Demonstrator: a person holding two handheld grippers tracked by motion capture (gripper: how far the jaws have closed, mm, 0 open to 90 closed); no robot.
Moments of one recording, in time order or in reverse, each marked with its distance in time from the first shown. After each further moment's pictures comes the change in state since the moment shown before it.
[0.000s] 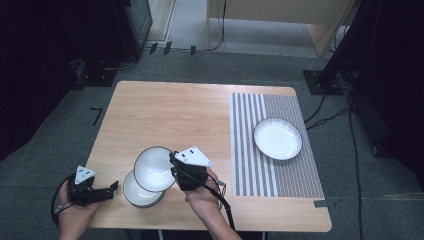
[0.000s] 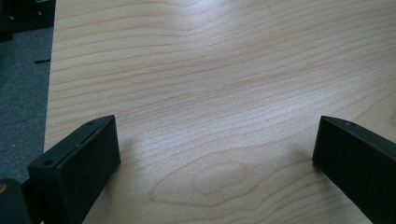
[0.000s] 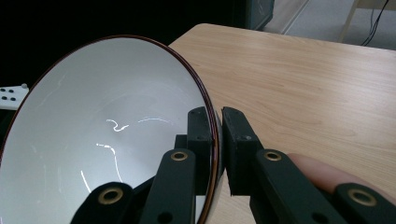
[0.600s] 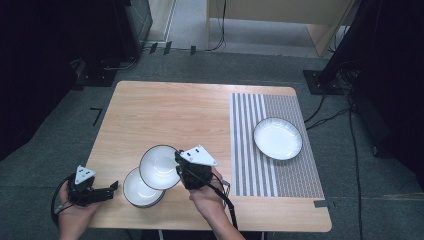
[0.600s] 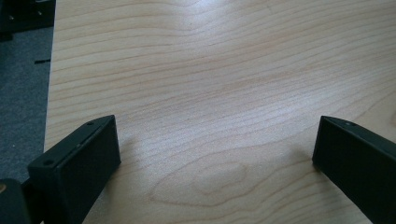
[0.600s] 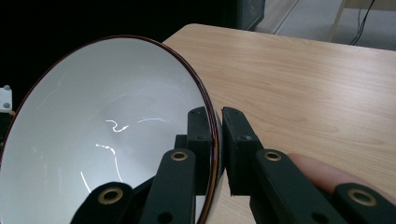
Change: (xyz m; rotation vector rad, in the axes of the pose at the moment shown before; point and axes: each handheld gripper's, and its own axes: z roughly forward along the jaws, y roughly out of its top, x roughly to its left) left arm 0.000 0.000 0.000 -0.001 0.000 0.000; right arm -0.010 -0.001 -0.003 -0.004 -0.027 0.006
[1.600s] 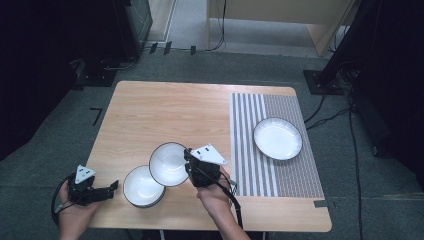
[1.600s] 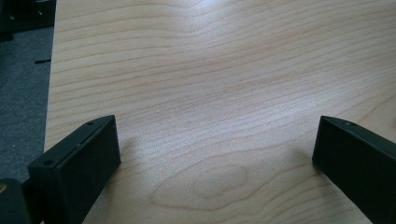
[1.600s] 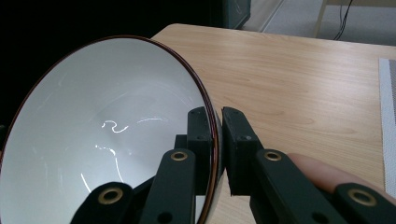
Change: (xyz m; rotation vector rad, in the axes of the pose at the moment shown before) left arm 0.000 0.001 0.001 -0.004 0.002 -0.006; right arm -0.020 -0.004 -0.003 -0.006 -0.043 0.030
